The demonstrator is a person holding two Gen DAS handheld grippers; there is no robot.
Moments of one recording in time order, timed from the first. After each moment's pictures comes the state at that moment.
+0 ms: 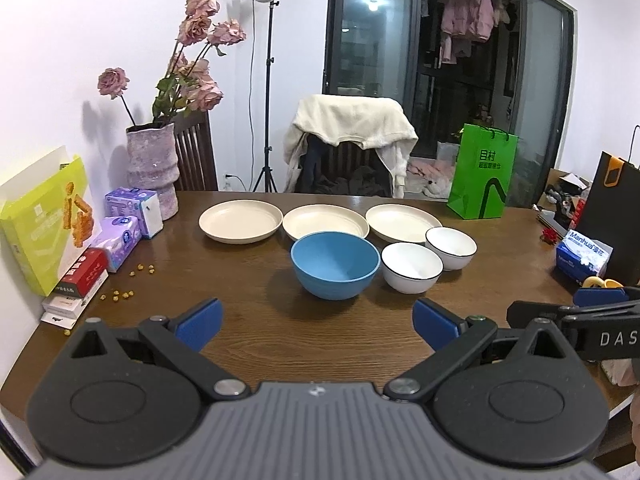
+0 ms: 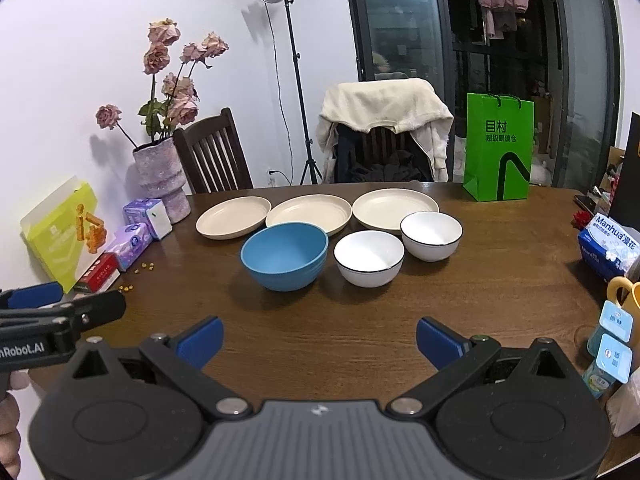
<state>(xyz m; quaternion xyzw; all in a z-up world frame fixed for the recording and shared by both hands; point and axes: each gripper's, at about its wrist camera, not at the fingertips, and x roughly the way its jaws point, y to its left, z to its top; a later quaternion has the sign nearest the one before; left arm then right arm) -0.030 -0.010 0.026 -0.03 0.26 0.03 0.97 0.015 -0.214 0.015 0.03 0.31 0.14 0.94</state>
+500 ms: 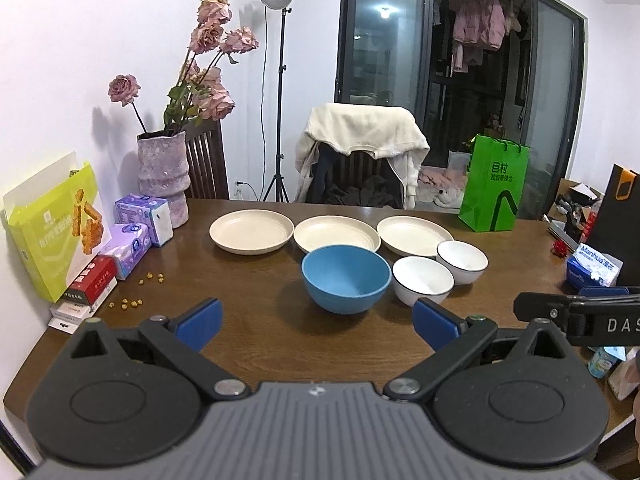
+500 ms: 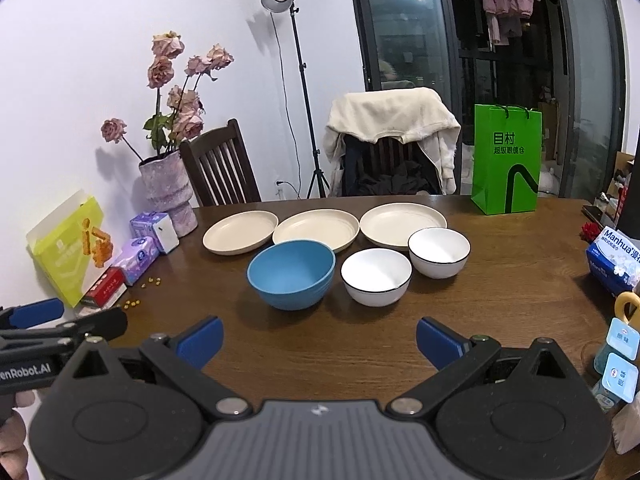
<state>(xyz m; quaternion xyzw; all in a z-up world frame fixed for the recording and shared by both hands) -0.017 -0.002 0.035 -0.04 0.25 0.05 0.97 0.031 -0.214 0.025 0.04 0.30 0.15 0.94</state>
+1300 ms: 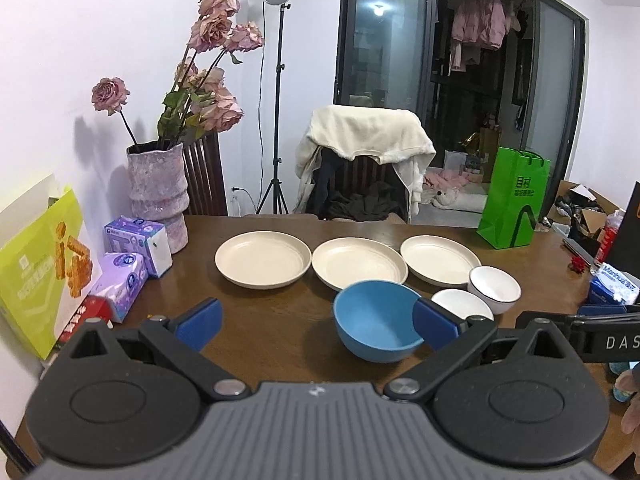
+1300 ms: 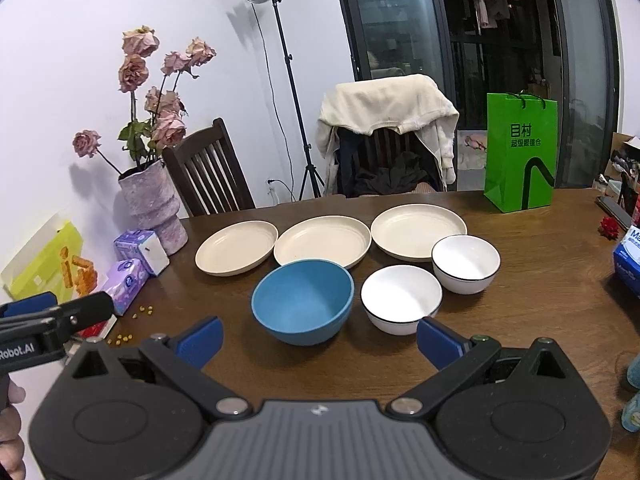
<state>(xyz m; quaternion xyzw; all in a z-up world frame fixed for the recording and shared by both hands) 0.073 0.071 0.048 -0.04 0.25 0.03 0.97 0.110 -0.157 0.027 0.06 0.32 0.13 0.94</state>
